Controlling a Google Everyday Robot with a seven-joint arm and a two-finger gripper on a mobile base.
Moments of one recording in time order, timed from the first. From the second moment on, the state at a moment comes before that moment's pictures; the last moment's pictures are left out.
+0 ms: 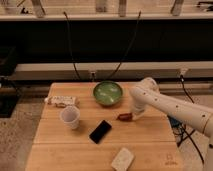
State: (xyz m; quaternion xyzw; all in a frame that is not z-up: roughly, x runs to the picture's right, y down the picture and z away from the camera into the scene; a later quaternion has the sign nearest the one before) arm 0.177 0.158 0.849 -0.31 -0.06 -0.14 0.94
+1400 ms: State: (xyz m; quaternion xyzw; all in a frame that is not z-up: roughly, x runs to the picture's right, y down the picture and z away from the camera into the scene) arm 0.068 0.088 0.753 -0.22 -0.08 -0.28 0.93
